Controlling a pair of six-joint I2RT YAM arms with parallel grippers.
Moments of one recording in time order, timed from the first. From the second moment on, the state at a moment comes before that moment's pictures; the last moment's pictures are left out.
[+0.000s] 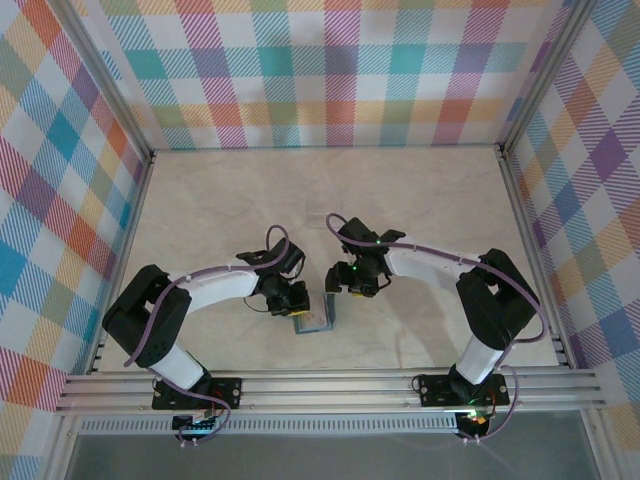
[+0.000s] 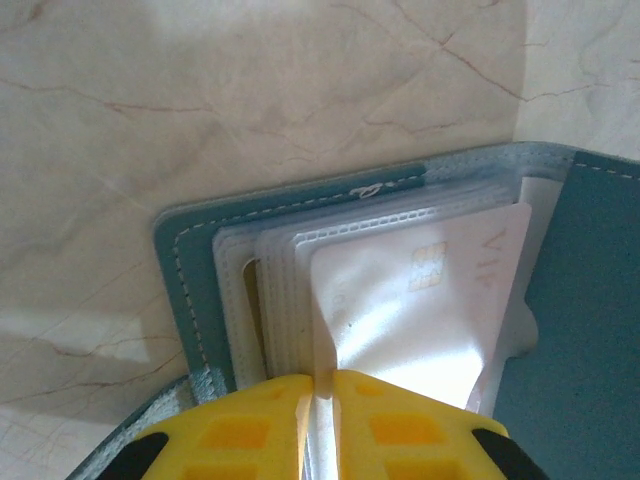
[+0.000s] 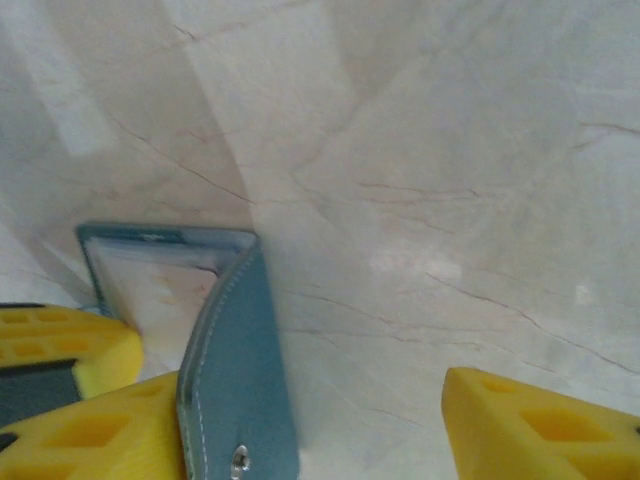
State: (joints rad) left arm -0.69 1.59 0.83 -0.52 0.32 -0.81; right arm 0.75 1.69 1.08 -0.67 -0.26 0.74
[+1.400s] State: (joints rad) left arm -0.70 1.62 0.87 -0.54 0.31 -0.81; right arm 0.90 1.78 1.12 -0.97 0.09 0.65
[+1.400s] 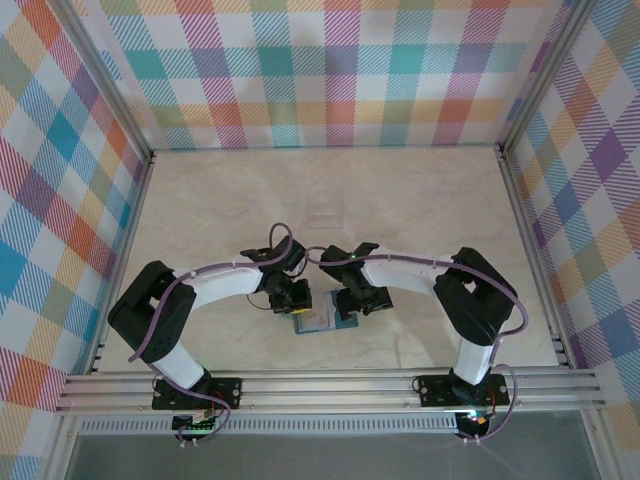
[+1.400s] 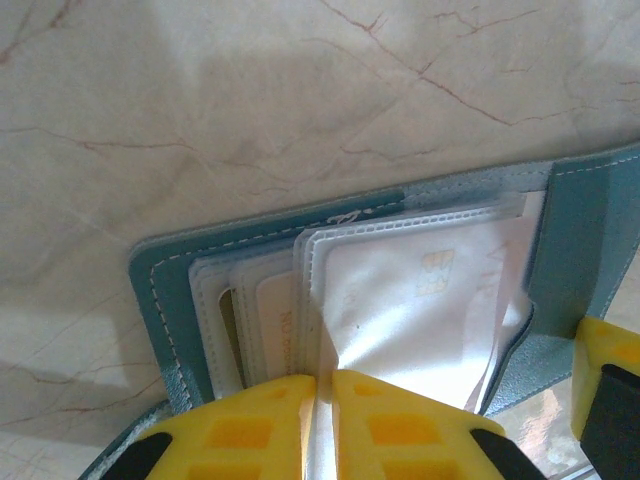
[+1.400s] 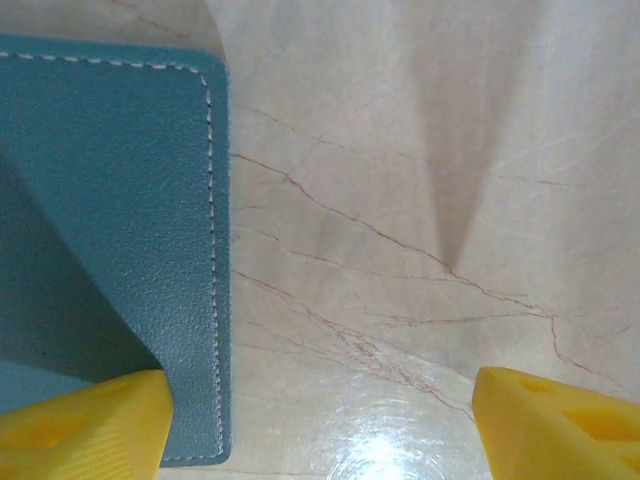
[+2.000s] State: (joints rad) left arm -0.70 1.60 0.85 -0.53 0.30 -0.81; right arm 0.85 1.54 1.11 -0.79 -0.21 0.75
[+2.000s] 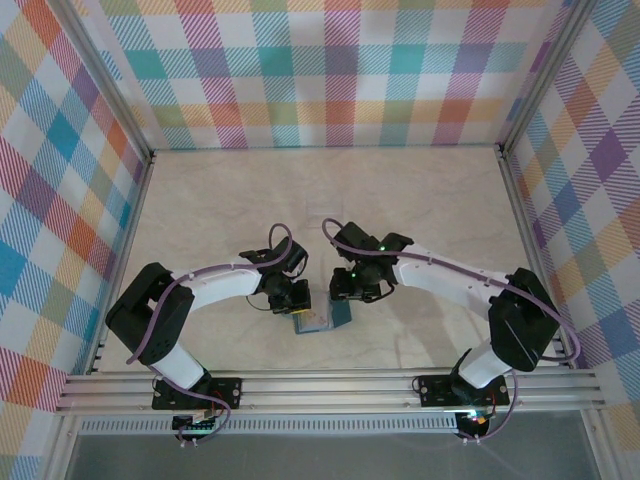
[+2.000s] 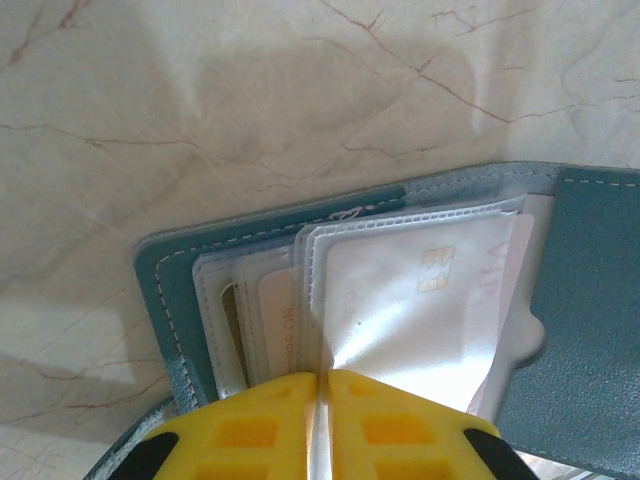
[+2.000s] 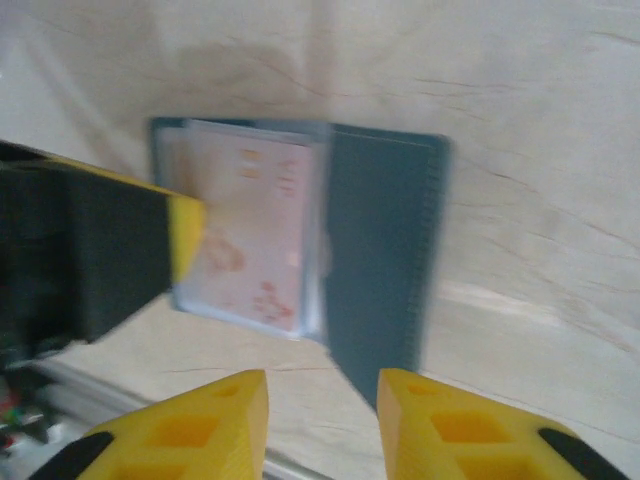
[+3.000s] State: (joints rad) left arm -0.70 1.60 0.85 -0.53 0.30 -0.81; right arm 0.74 1.74 0.87 -0.26 -0.59 0.84
